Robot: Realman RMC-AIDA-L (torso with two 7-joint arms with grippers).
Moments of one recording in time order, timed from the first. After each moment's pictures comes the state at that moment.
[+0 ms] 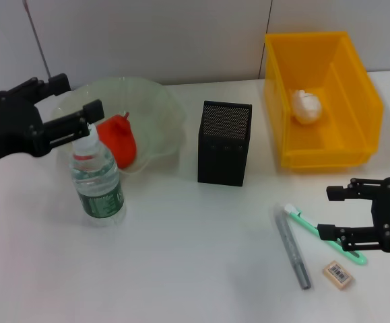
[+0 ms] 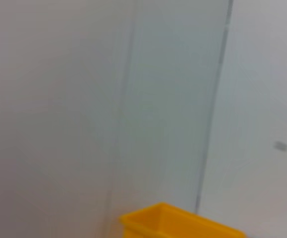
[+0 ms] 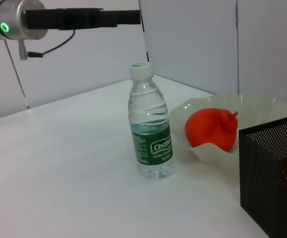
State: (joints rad) left arm -0.20 -2.07 1.15 1.19 1.41 1.31 -1.59; right arm 0.28 2.08 2.46 1.09 1.10 -1.75 1.45
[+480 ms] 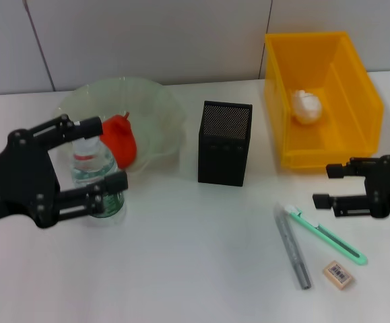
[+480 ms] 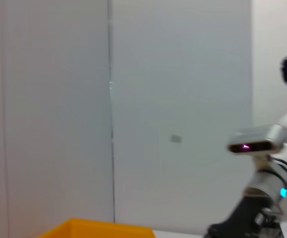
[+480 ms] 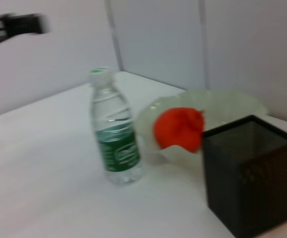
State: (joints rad) left arm -0.20 -2.06 1.11 1.16 1.43 1.63 -1.38; right arm 0.36 2.07 2.46 1.11 1.04 -1.67 1.63
